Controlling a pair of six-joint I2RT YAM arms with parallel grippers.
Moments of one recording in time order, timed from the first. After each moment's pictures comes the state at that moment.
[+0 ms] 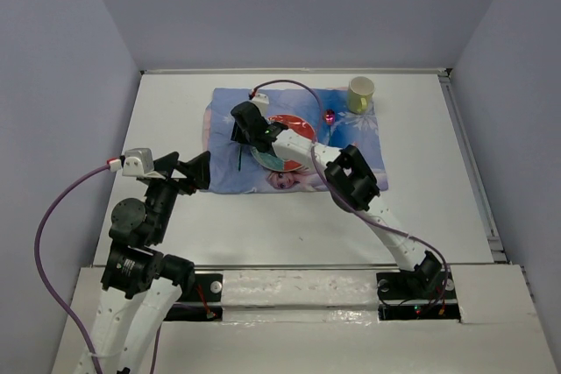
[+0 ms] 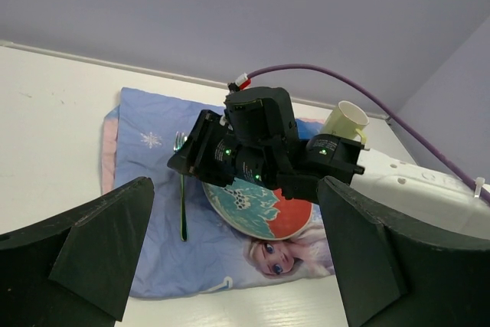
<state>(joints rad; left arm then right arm) -0.33 0.29 0.62 -0.21 -0.12 -0.38 0.84 2.60 2.26 -0.29 0.37 0.79</state>
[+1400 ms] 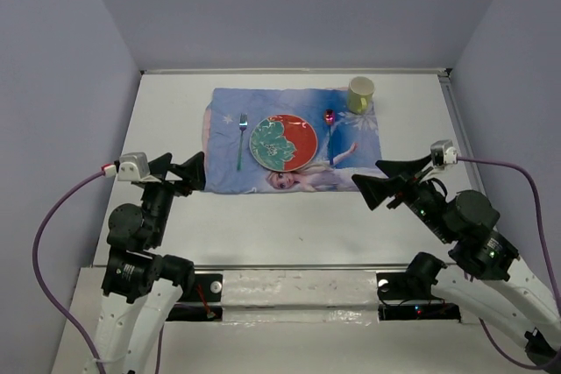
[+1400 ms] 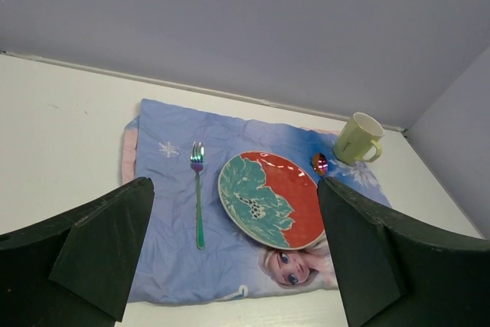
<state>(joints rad) -0.28 0.25 0.60 -0.21 -0.13 -0.35 0.84 0.42 0.74 -0.21 0.17 0.42</state>
